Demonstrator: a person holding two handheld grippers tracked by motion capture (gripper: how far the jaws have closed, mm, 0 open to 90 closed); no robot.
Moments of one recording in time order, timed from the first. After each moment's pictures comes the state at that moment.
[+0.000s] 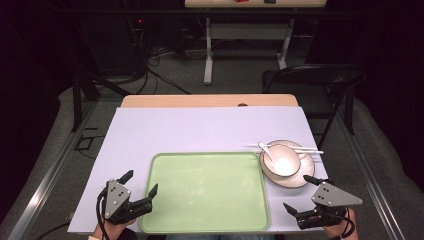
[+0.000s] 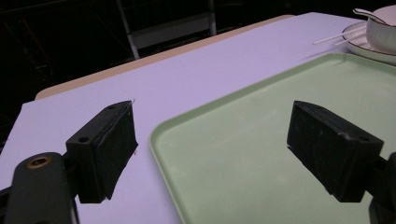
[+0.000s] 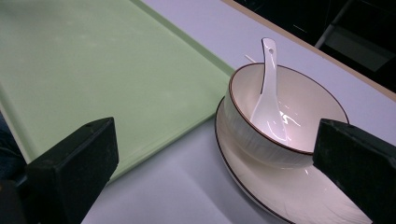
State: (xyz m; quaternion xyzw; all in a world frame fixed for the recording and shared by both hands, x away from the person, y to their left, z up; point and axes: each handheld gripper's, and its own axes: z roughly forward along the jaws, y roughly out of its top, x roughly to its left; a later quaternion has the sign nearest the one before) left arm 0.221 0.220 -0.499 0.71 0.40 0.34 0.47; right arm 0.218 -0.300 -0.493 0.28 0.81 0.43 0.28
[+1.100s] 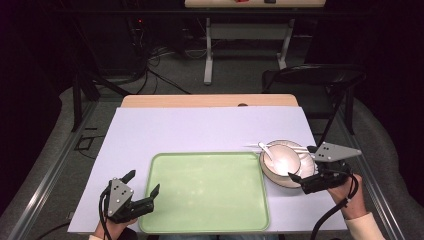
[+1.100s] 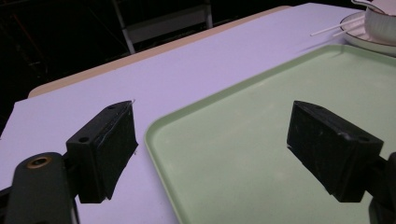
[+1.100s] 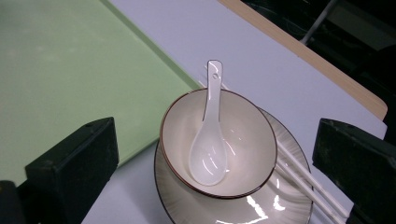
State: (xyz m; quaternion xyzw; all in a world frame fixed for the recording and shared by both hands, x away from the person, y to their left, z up) left arm 0.225 0.216 -0.499 0.73 0.39 0.33 0.46; right arm 0.287 -0.308 -0.432 0.30 0.84 0.38 0.25
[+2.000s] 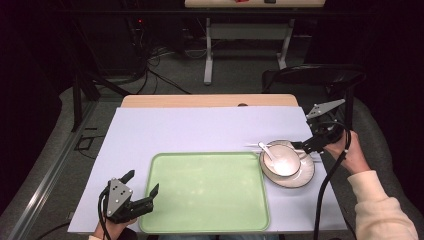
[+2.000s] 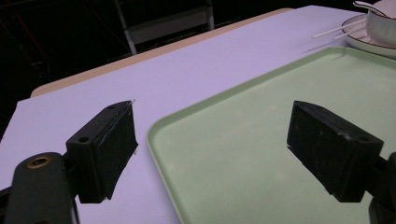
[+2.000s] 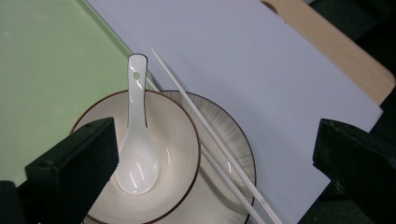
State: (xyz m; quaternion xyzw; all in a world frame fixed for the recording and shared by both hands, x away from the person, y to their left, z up) left arm 0.224 0.217 -0.499 0.72 0.40 0.33 0.46; right arm 0.394 -0.326 -0.410 0.33 0.88 0.30 0.17
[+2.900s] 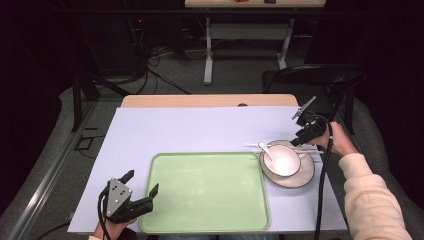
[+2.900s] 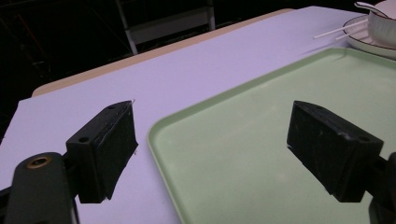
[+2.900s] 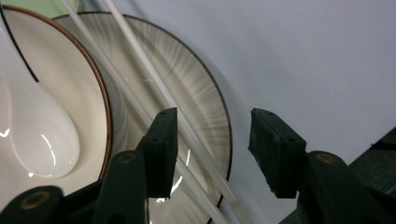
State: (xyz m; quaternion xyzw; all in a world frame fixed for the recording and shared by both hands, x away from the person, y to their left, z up) left arm 0.224 0.217 -0.499 0.72 0.40 0.33 0.46; right arm 0.469 -0.333 -0.473 0.34 0.92 0.16 0.08
